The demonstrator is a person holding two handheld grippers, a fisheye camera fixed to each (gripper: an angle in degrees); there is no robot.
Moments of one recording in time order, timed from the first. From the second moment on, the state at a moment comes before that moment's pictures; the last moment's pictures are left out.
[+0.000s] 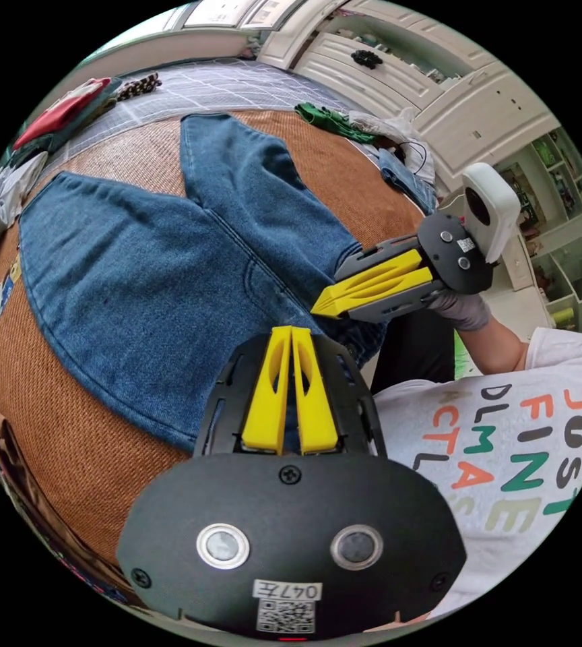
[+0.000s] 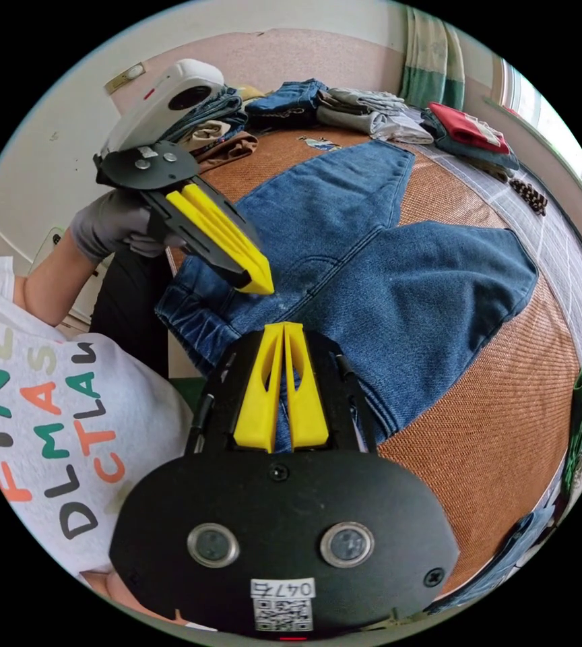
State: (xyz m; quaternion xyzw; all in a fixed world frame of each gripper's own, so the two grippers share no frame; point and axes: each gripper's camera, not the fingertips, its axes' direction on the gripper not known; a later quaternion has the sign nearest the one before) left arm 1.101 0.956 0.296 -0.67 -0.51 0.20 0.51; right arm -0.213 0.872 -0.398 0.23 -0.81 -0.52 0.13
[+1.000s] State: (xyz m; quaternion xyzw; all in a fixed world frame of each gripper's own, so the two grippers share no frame) left arm 1.149 0.910 0.172 -0.56 -0.54 0.18 0.60; right arm -0.253 0.907 -0.319 0.22 -0.50 -0.68 0.49
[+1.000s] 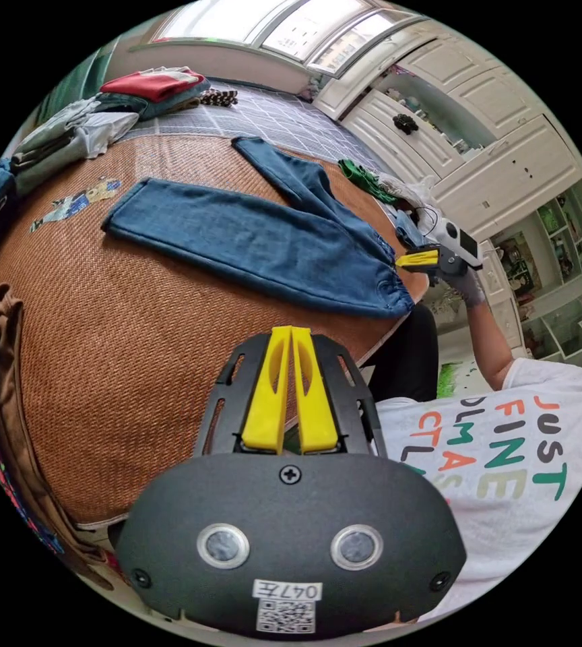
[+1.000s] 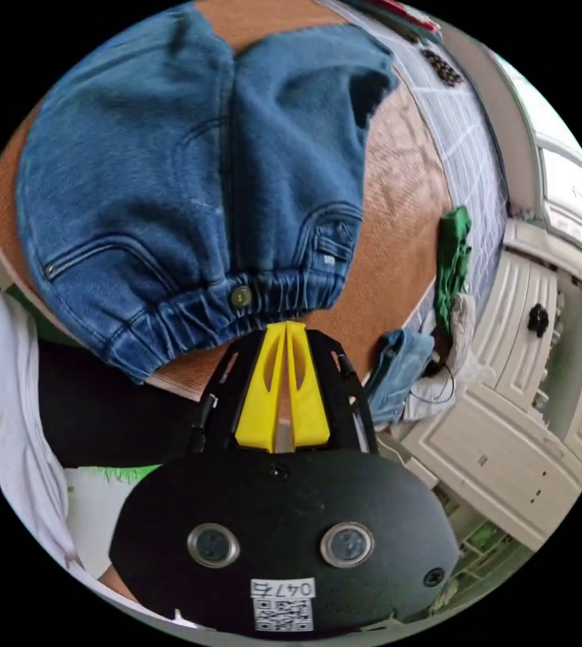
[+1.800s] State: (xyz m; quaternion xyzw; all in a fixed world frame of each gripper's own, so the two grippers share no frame) left arm 1.181 0.956 0.050 -0.54 -0.57 0.16 0.61; right arm -0.174 0.978 -0.535 0.38 -0.69 -0.52 0.33
